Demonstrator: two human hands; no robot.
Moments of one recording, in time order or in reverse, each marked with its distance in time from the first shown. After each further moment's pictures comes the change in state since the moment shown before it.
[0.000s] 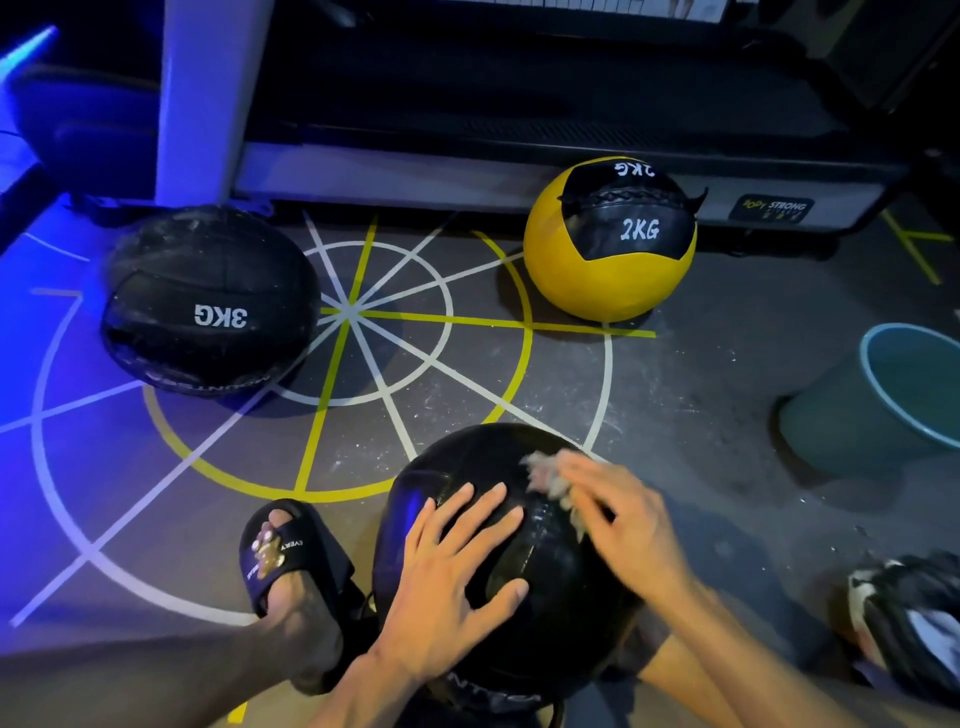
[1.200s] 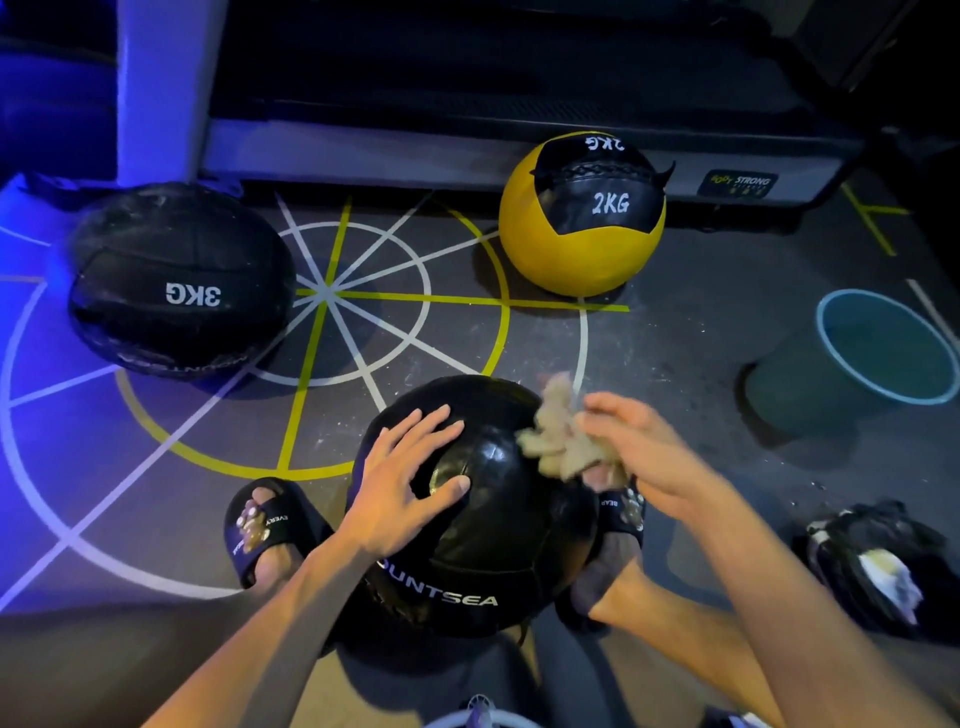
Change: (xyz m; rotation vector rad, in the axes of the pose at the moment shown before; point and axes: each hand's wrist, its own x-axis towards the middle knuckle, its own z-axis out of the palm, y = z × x) left_hand 0.037 -0.035 -0.031 -0.147 -0.070 -0.110; right_hand 0.032 -0.027 -0.057 0.859 -0.224 0.820
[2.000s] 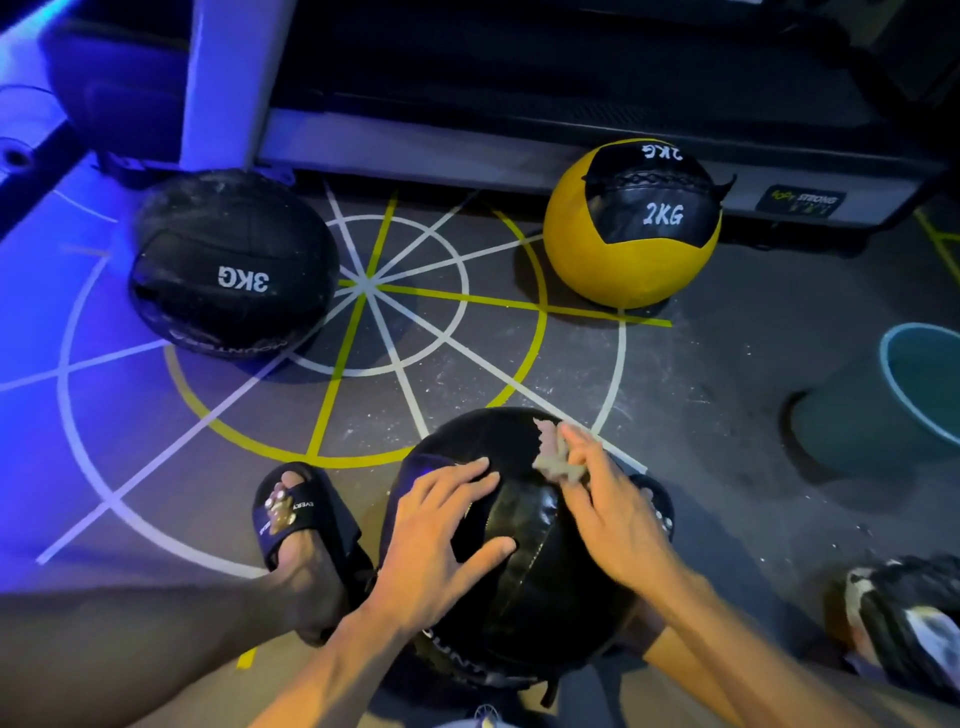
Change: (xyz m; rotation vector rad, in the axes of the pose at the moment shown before) left_hand -0.045 0.019 0.025 0.092 0.114 0.021; right_hand 0.002 0.059 0.034 -0.961 0.060 -0.419
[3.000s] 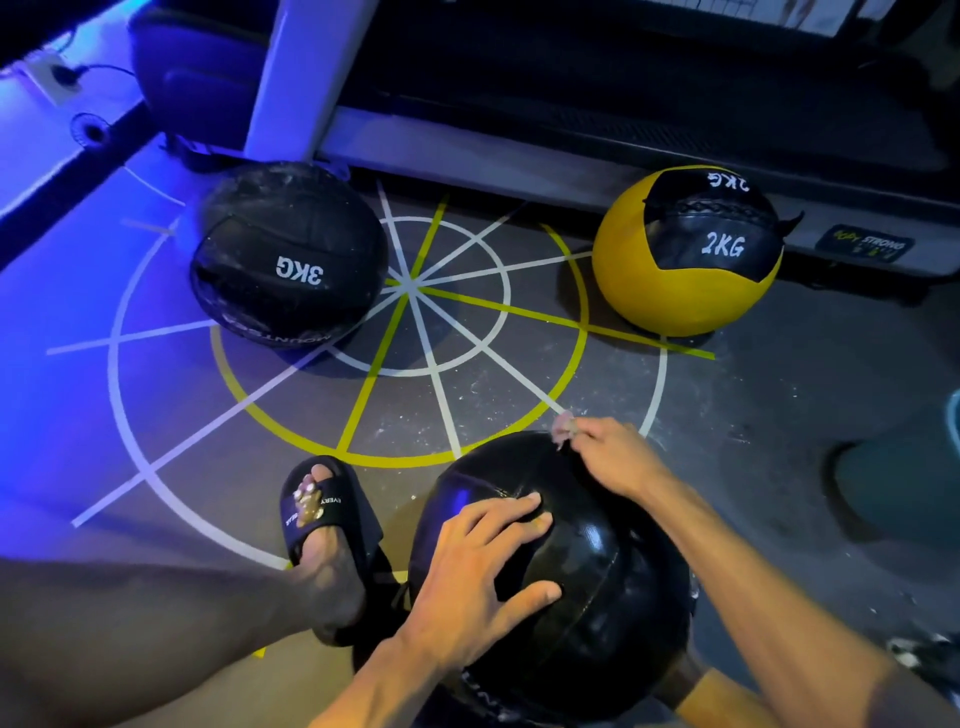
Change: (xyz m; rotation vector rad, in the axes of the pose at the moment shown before) left_hand -0.011 -0.001 0.008 -0.016 0.014 0.044; right_hand 0.117 -0.015 0.003 -0.073 -0.224 0.071
